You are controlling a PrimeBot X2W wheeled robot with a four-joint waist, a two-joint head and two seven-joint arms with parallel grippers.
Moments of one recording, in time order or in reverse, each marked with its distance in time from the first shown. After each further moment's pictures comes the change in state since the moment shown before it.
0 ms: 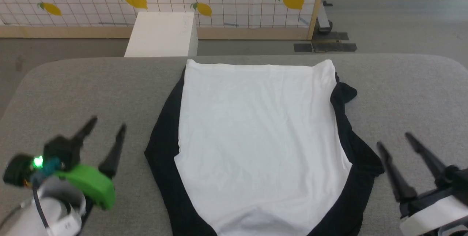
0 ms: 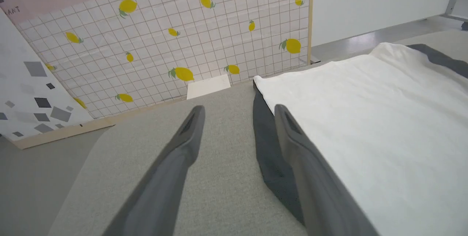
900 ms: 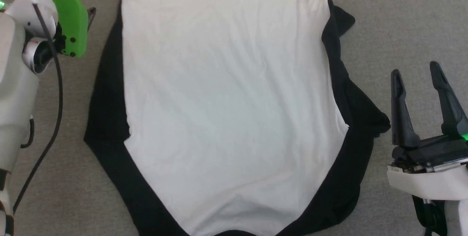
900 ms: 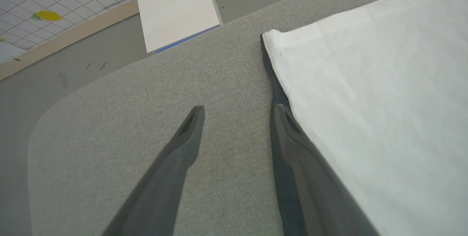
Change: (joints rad) left arm -0.951 -0.103 -0.164 0.634 -0.066 -0.178 0.689; right arm -0.187 0.276 -0.117 -0.128 -0.195 0.000 -0.173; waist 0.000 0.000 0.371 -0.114
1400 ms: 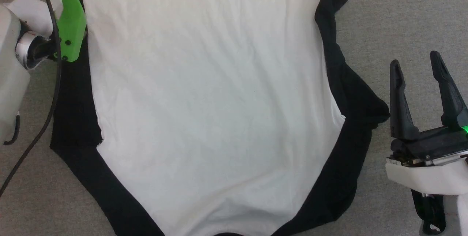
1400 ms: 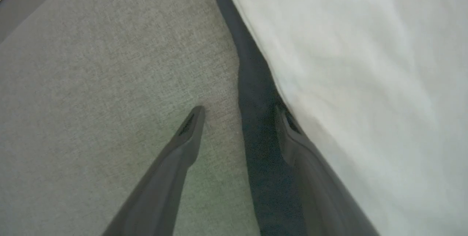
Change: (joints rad) left arm -0.075 0.071 -0.211 0.002 -0.114 -0.001 0.231; right arm -0.040 0.004 0.007 -0.004 -0.015 0.000 0.000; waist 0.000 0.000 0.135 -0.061
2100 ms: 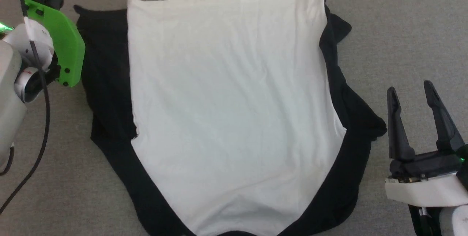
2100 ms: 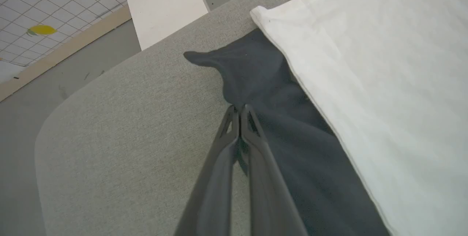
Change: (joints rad) left arm 0.108 0.086 -0.056 -0.102 -0.096 -0.007 -0.317; right arm 0.084 0.012 -0.026 0.054 -0.007 0.000 -0.001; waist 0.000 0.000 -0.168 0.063
